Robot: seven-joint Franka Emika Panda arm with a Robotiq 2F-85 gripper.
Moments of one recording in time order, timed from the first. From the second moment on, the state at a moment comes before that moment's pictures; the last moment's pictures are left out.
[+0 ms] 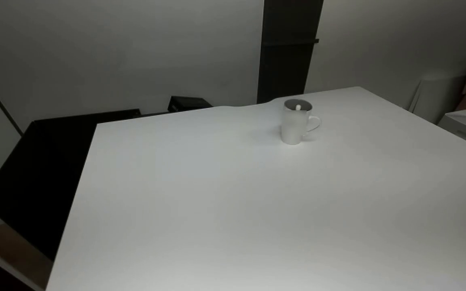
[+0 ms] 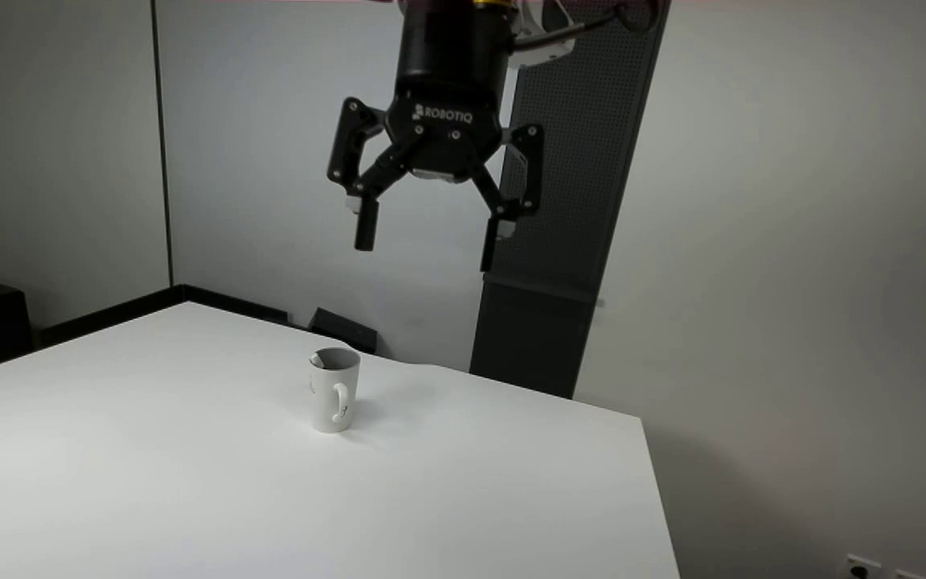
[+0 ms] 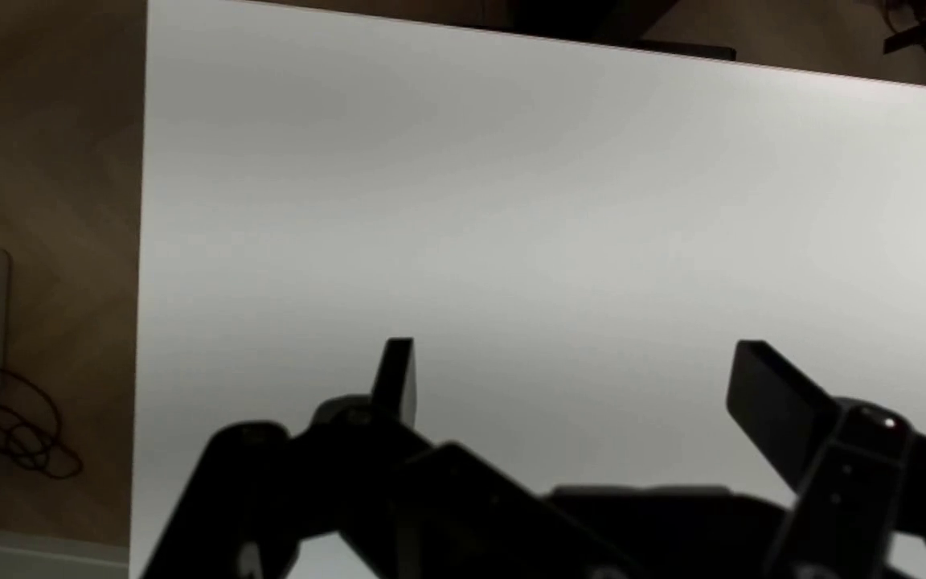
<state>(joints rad) -0.14 -0.02 -0.29 -1.91 -0.10 1.73 -0.48</state>
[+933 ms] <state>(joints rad) -0.20 0.45 -0.11 -1.44 -0.10 1.78 -0.59</state>
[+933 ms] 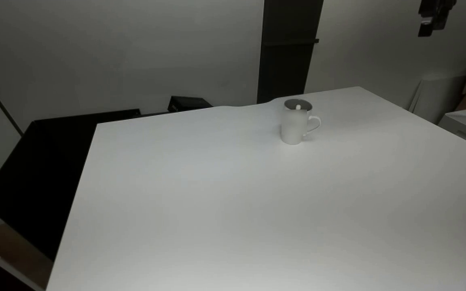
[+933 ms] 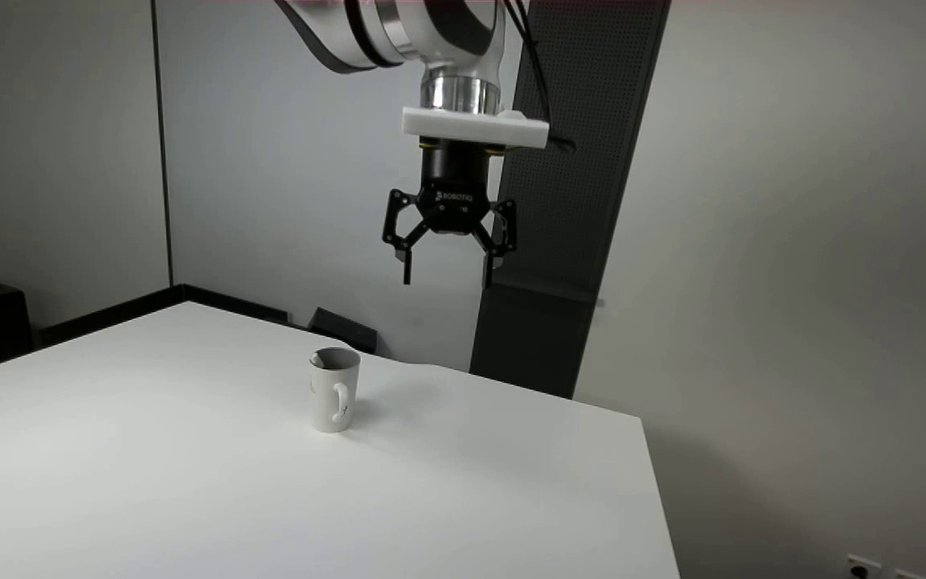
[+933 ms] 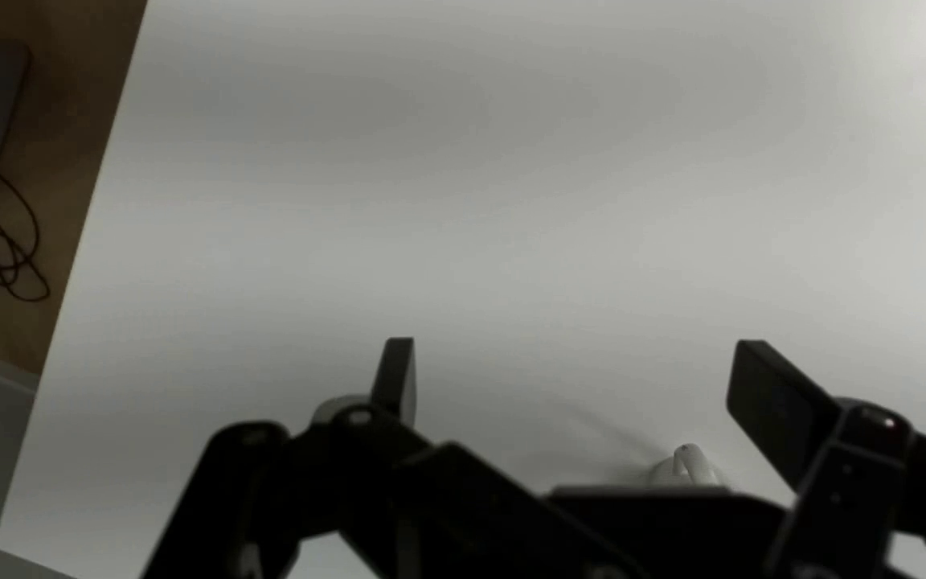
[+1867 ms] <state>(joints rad) -0.10 0.58 0.00 -1.42 -0.18 2.03 -0.65</state>
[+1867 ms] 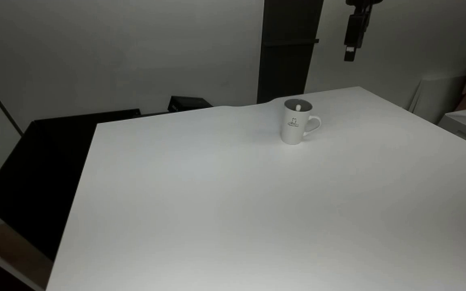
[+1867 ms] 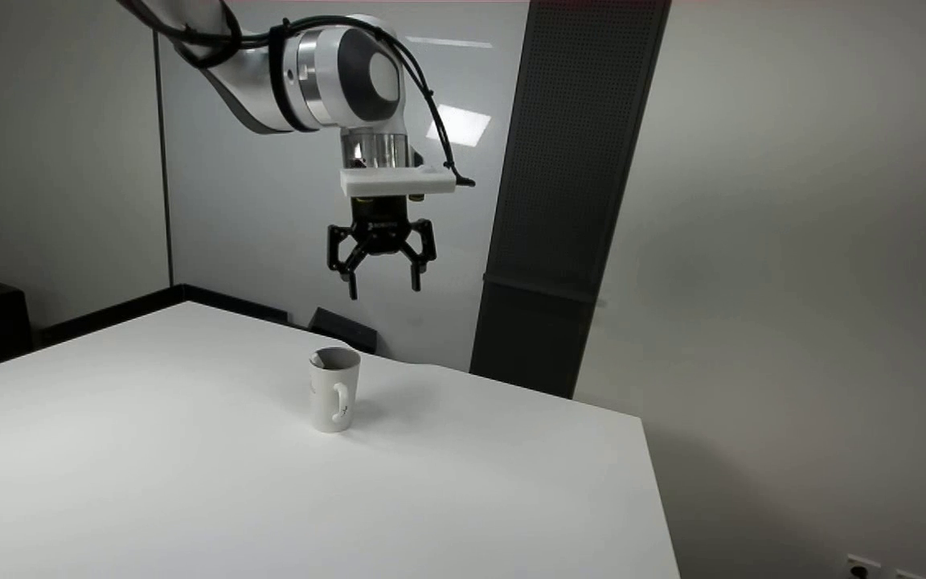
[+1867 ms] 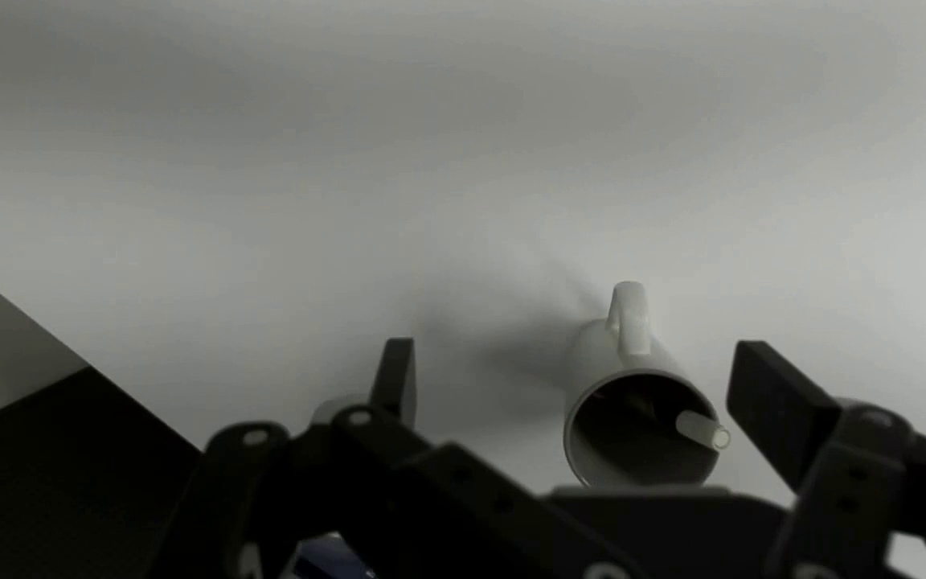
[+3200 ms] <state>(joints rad) -0.03 0.63 0.03 -1.51 -0.21 2.19 -0.60</state>
